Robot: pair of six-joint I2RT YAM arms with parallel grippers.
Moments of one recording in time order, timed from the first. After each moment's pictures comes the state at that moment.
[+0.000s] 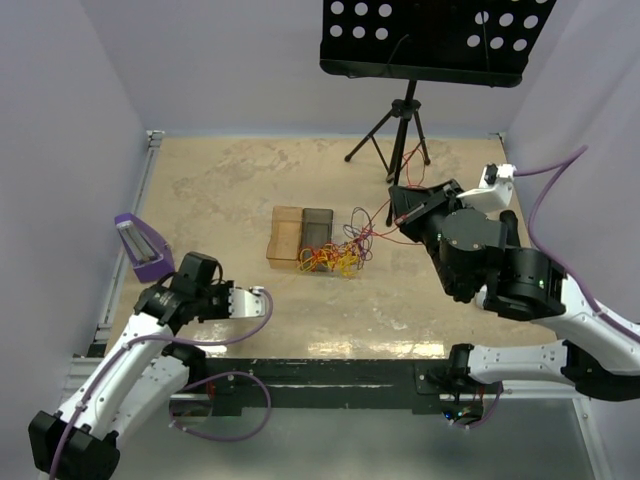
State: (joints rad) left arm -0.37 0.71 0.55 -0.92 0.19 1.13; right arm 1.22 1.02 1.52 -0.70 1.07 1.08
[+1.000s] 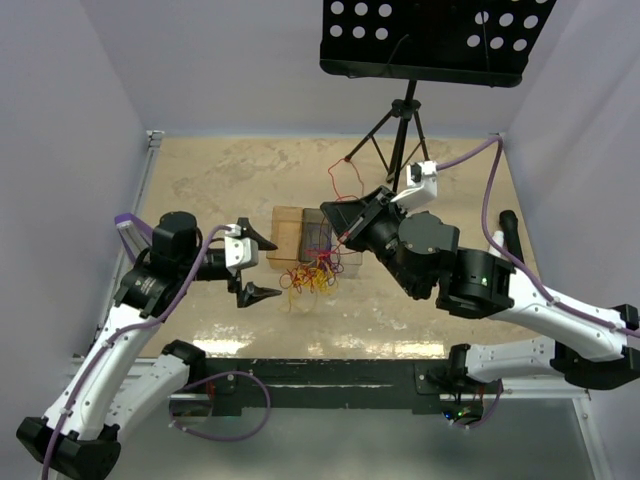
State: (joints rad) left arm -0.37 0.76 0.85 -0.57 0.94 0.54; right arm 1.27 1.12 1.43 -0.41 0.76 0.99
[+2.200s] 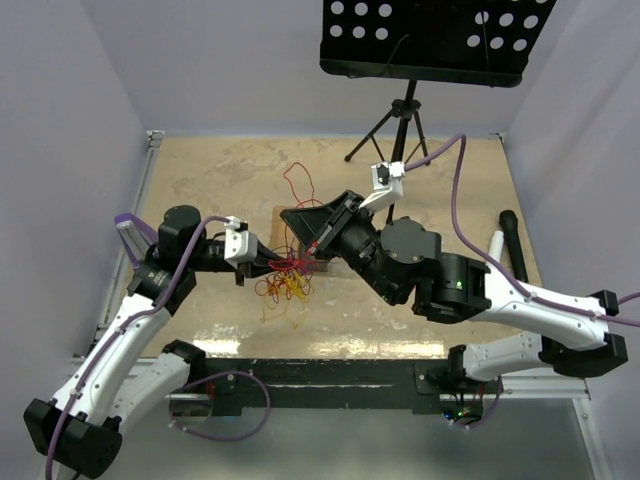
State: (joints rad) left arm -0.37 0.83 0.79 -0.24 1.11 0.38; right arm 1.38 1.23 1.50 -0.23 0.69 0.94
